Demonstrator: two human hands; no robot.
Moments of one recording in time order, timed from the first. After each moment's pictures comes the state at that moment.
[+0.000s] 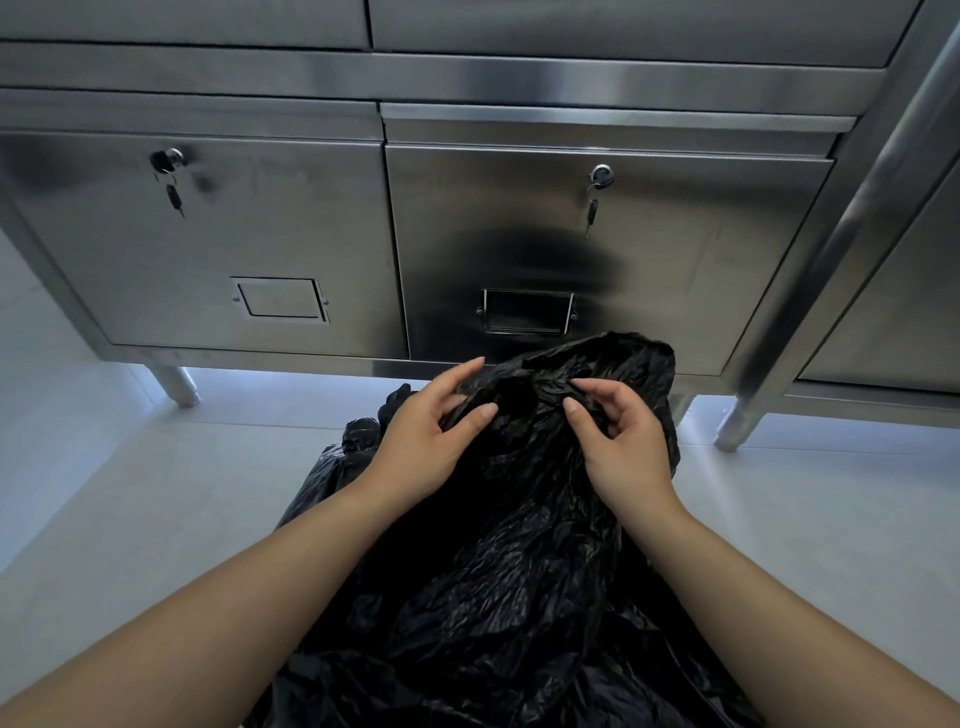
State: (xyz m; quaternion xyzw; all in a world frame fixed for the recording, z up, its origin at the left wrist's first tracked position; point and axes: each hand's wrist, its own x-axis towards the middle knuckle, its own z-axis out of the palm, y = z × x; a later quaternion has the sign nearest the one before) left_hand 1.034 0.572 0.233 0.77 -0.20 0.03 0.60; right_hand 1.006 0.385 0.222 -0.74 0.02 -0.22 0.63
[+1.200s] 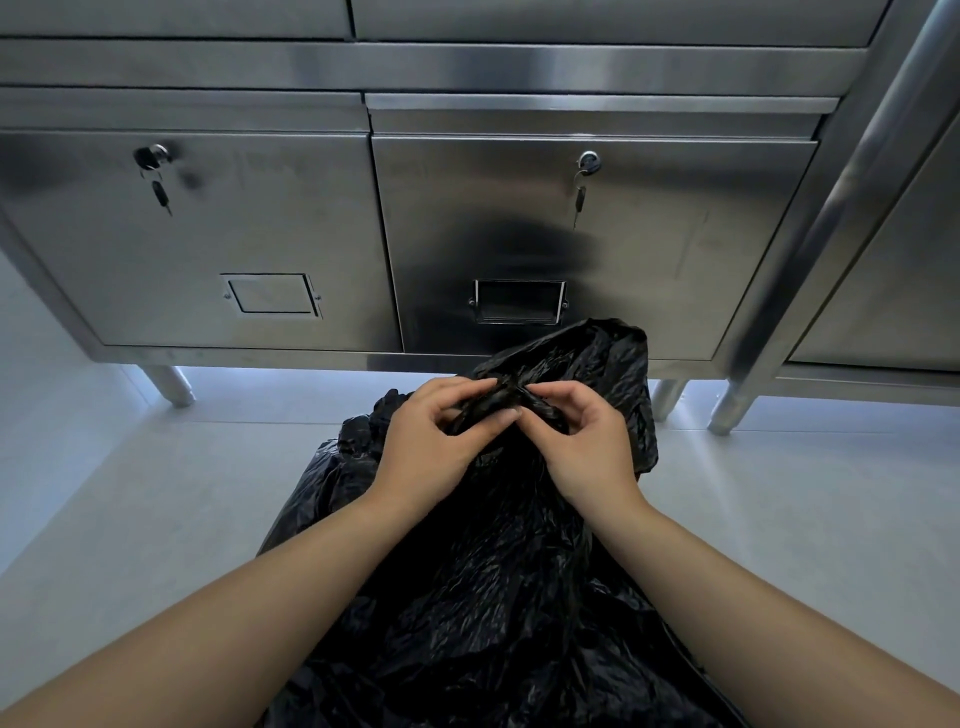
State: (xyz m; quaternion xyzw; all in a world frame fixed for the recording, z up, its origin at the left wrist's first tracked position) left_hand 1.018 0.559 0.229 0.77 -0.16 0.11 0.61; right_hand 0.997 0.412 0.222 -0.71 0.01 -0.19 0.67
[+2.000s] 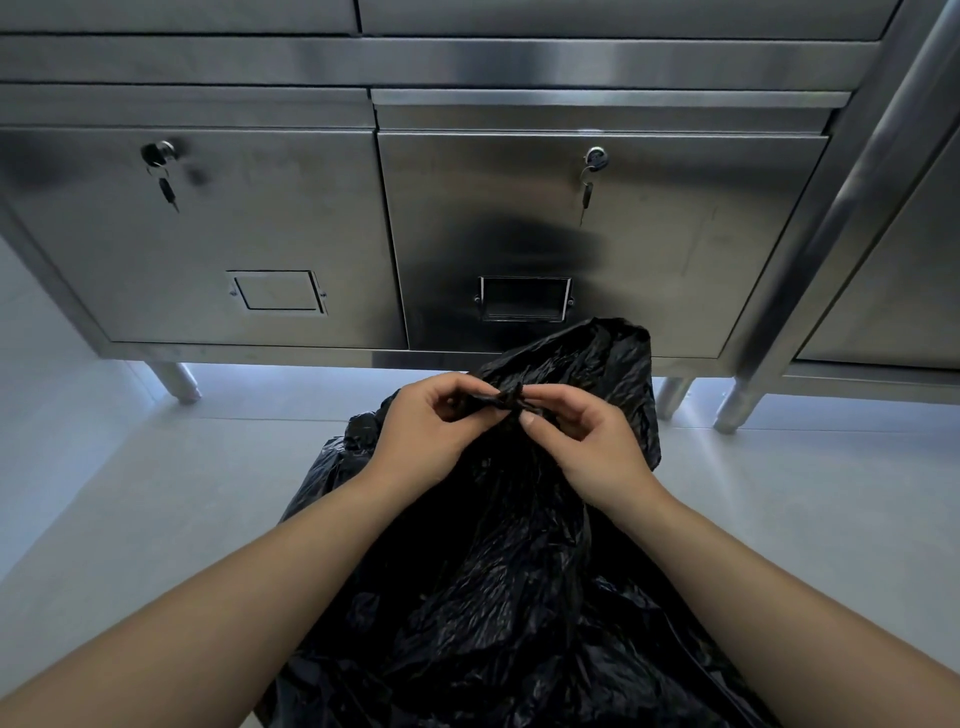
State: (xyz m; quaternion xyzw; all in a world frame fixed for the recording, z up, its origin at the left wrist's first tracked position) left_hand 1.028 0.567 0.236 0.75 -0.17 0.05 0.63; right_hand 0.995 0.401 0.225 -0.73 -0.08 -0.11 0.67
